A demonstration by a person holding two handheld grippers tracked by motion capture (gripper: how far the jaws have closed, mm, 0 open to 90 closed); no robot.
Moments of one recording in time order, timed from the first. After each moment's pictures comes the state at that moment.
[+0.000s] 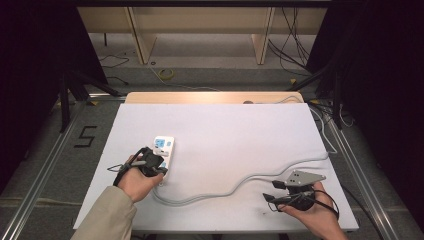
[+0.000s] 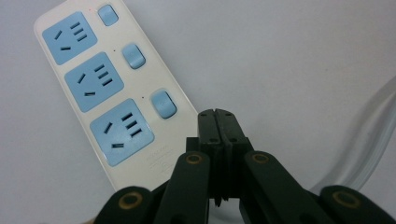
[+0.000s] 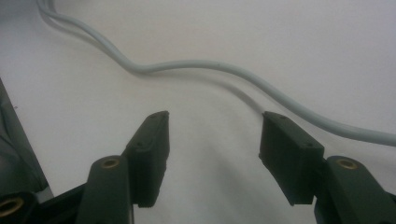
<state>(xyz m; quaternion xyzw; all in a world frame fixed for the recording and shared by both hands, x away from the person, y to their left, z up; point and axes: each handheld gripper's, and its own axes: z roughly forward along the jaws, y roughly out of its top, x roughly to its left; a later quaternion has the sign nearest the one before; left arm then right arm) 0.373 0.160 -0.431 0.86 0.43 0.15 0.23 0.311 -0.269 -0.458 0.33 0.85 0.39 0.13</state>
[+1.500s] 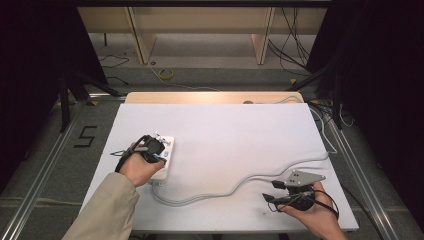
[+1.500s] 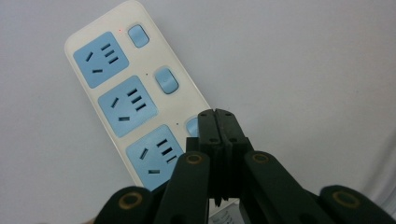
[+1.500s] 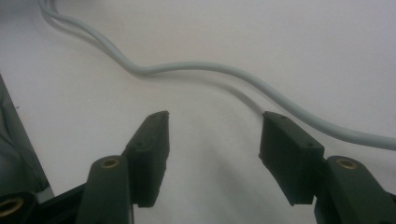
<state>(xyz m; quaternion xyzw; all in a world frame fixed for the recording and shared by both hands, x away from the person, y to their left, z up) 0.405 0.159 -0.420 0.87 0.44 0.14 0.20 0.311 -0.268 -0.458 0.33 0.85 0.39 0.13</state>
